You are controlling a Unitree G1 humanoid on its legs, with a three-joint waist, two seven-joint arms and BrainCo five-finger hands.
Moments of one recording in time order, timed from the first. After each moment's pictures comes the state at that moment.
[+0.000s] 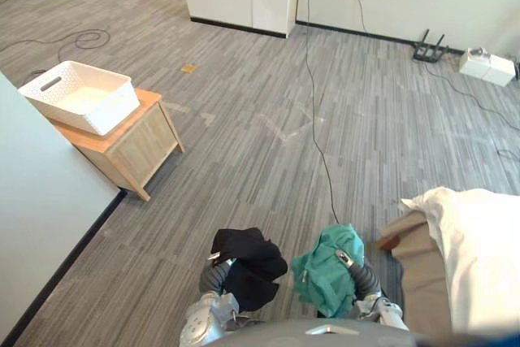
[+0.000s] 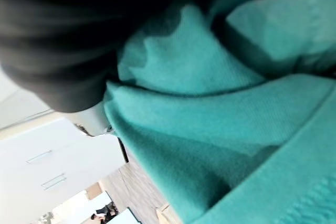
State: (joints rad) left arm 0.34 0.15 -0.31 0.43 -0.62 -0.30 0.16; right arm 0.37 -0.05 0.18 0.46 0.45 -0.22 0.15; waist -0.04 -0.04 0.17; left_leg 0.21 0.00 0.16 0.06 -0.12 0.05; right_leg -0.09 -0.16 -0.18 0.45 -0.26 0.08
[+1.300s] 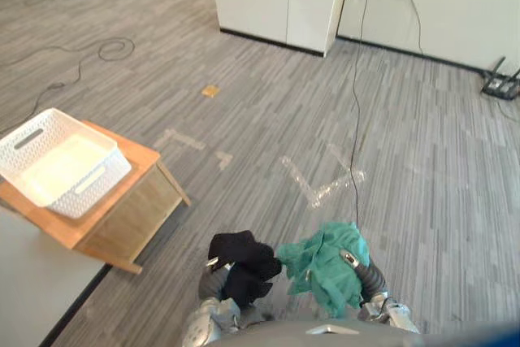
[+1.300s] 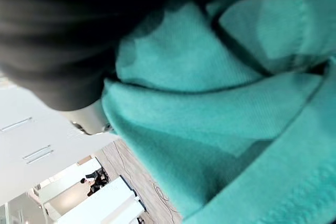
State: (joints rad) left arm 0.40 0.12 -0.29 0.45 -0.64 -0.37 0.16; right arm 0.40 -0.09 0.17 0.40 0.47 -0.22 0.23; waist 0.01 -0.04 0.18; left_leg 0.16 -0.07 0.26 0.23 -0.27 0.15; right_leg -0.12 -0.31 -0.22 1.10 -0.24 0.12
